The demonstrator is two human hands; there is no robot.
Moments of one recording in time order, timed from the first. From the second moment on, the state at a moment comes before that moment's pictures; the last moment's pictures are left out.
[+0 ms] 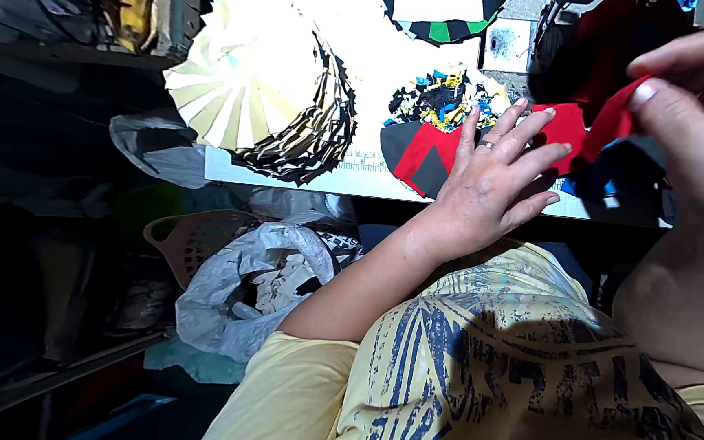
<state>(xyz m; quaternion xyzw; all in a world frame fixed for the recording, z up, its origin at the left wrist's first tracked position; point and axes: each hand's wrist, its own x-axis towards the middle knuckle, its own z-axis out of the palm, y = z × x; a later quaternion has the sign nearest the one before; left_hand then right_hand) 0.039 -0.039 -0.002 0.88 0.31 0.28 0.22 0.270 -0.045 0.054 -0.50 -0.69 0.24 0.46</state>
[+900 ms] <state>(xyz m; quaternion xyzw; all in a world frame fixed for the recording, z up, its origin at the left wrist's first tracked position) -0.015 -0.051 0.009 0.64 0.36 0.37 0.57 0.220 -0.085 0.023 -0.49 -0.62 0.47 0.39</state>
